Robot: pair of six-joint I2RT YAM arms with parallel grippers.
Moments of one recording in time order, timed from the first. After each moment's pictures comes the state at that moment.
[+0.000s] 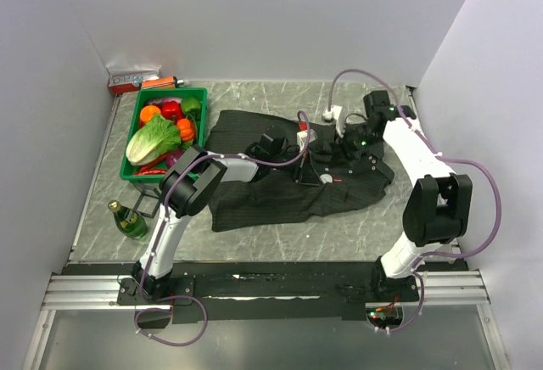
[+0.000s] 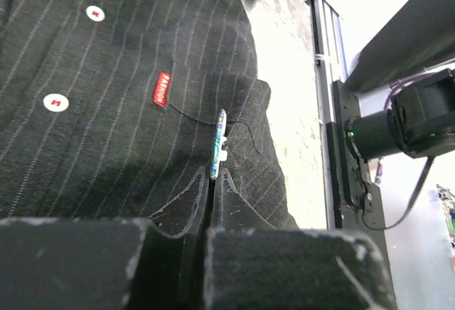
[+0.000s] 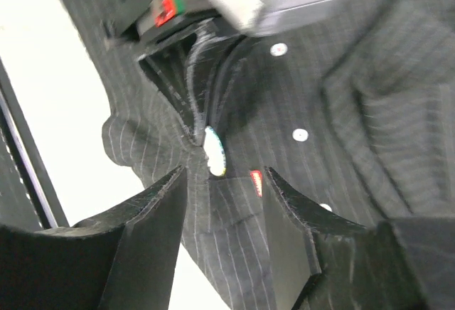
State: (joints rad) left arm -0.72 2.24 1.39 0.51 0.94 -0.42; right arm 0.09 1.65 1.42 -1.02 -0.73 -0.93
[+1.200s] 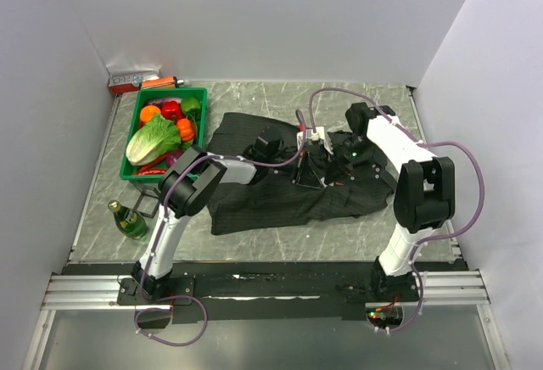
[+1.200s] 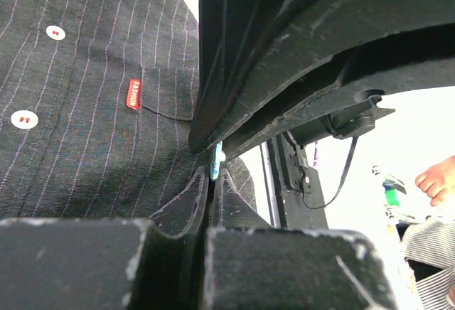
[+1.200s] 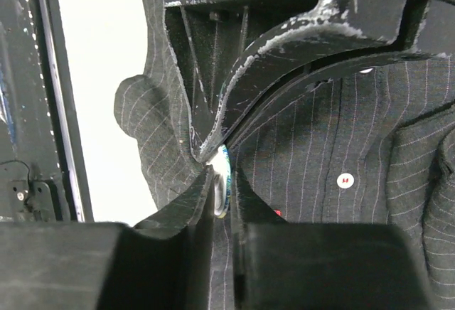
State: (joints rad) left arm -0.72 2.23 1.35 0.71 1.10 -0.63; right arm 0.17 1.78 1.43 -1.25 -0.74 -1.24
